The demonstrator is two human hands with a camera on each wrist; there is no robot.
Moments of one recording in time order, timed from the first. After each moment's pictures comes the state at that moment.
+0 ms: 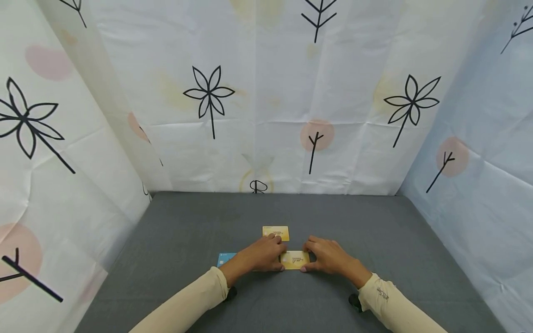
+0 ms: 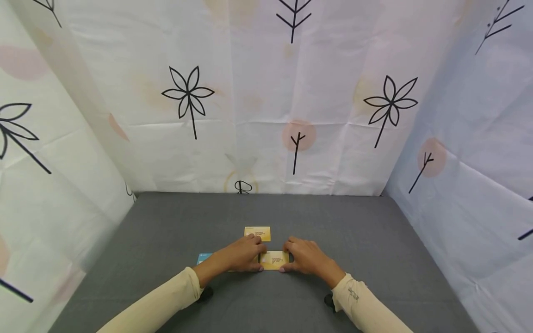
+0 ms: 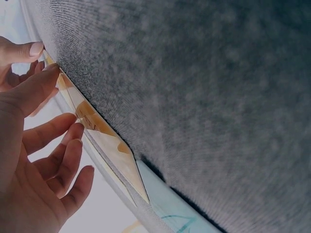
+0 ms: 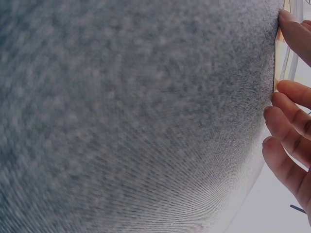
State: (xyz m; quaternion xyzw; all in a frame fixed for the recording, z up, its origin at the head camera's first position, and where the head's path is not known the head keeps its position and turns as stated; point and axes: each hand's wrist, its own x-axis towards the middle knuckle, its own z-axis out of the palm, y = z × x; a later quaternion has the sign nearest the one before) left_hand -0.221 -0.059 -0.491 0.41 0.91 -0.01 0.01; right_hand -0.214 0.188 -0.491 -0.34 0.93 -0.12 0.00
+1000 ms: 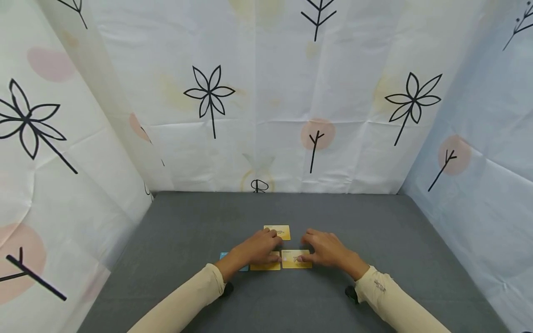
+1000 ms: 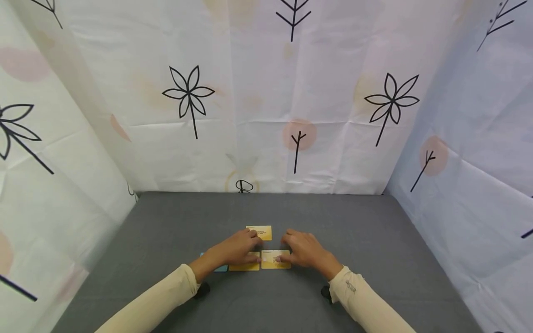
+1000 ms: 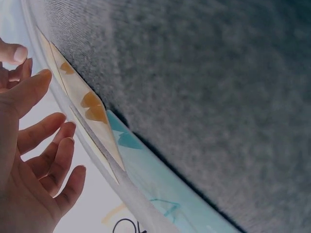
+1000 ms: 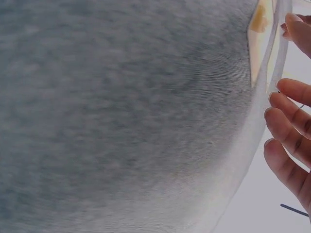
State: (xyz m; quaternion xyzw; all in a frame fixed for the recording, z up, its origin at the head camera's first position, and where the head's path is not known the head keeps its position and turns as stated) left_hand -0.230 -0.076 -0.489 0.39 0.92 0.05 0.02; right_hand -0.222 0.179 -0.478 -0.34 0.93 -0.11 -0.01
